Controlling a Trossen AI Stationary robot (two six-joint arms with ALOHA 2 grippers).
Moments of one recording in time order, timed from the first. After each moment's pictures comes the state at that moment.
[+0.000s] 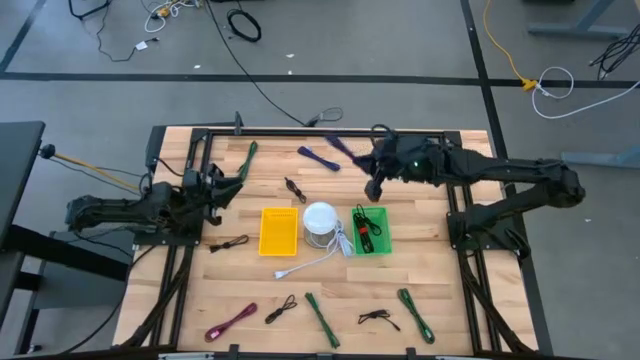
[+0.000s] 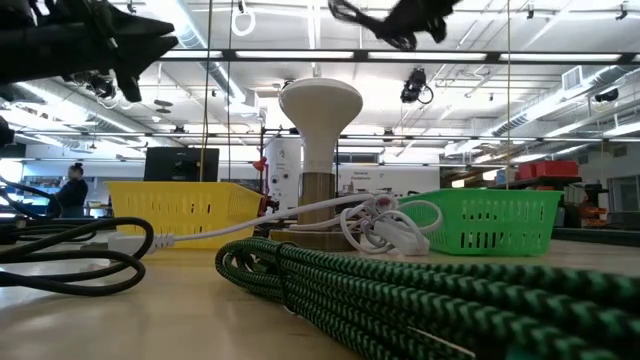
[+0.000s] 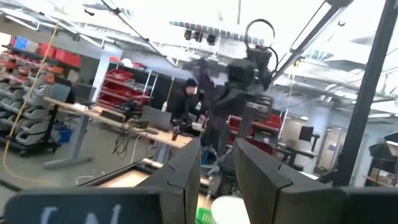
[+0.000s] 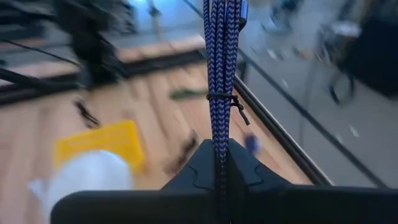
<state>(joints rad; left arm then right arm) 0.03 0.17 0.01 0.56 -0.25 -0.24 -0.08 1.24 1.17 -0.37 0.26 0.08</state>
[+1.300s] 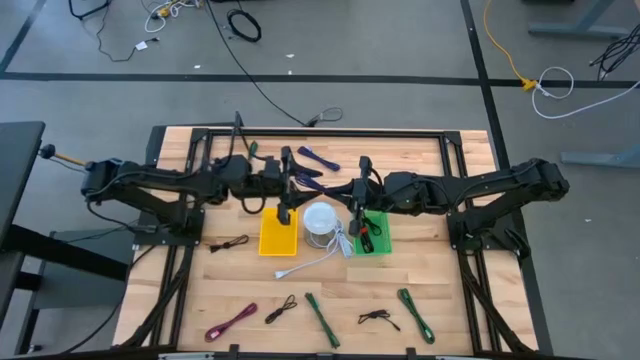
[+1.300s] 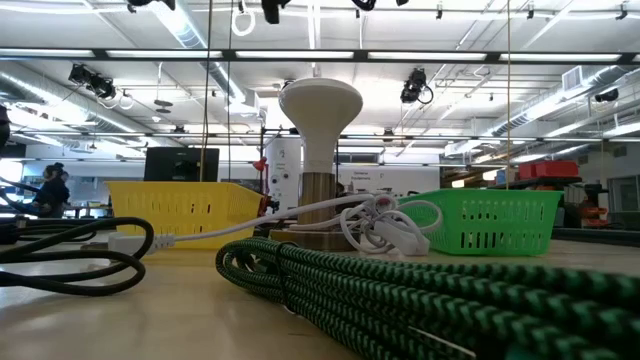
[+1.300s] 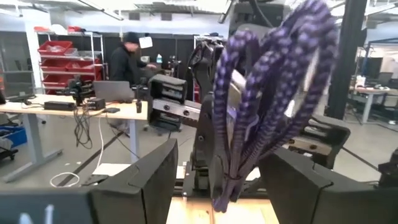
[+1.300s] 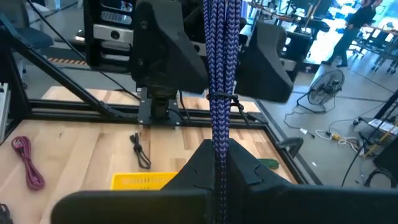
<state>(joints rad) 0.03 1.29 0.87 0.59 0.00 -0.04 0.15 1.38 1.17 -0.01 0.33 -0.12</state>
